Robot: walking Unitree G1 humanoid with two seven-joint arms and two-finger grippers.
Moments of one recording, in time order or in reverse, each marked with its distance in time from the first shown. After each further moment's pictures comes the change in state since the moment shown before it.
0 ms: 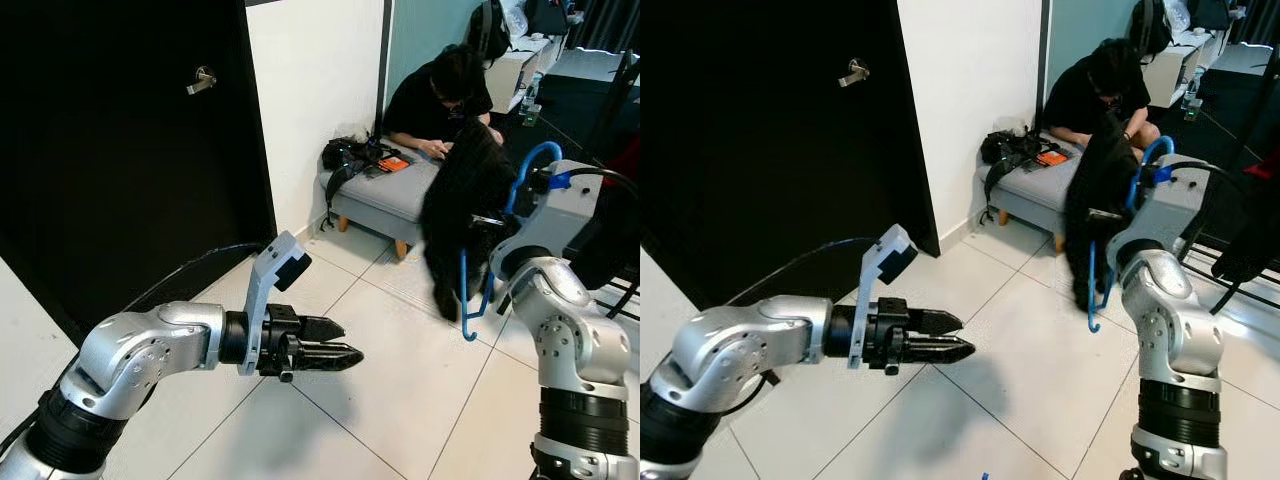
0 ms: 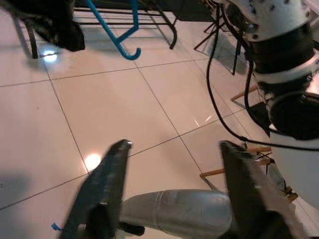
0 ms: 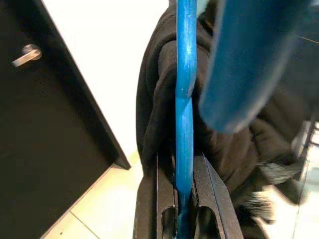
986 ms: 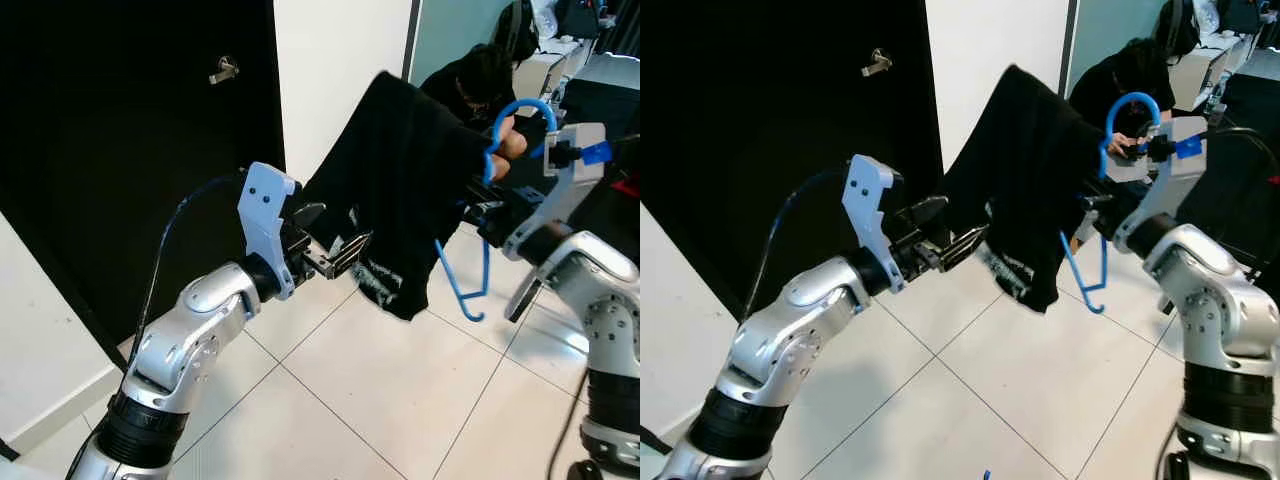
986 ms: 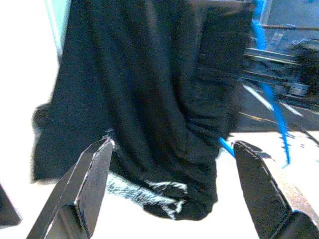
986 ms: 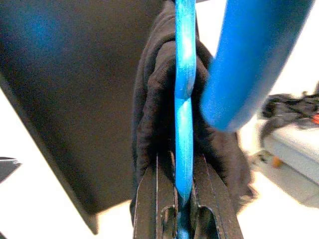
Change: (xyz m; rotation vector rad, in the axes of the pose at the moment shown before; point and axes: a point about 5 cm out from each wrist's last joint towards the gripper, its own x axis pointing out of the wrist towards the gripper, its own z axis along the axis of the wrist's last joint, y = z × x) left arm 0.022 0.025 0.047 0.329 -0.510 0.608; right arm -0.005 0.021 0.033 0.075 -0.040 0.552
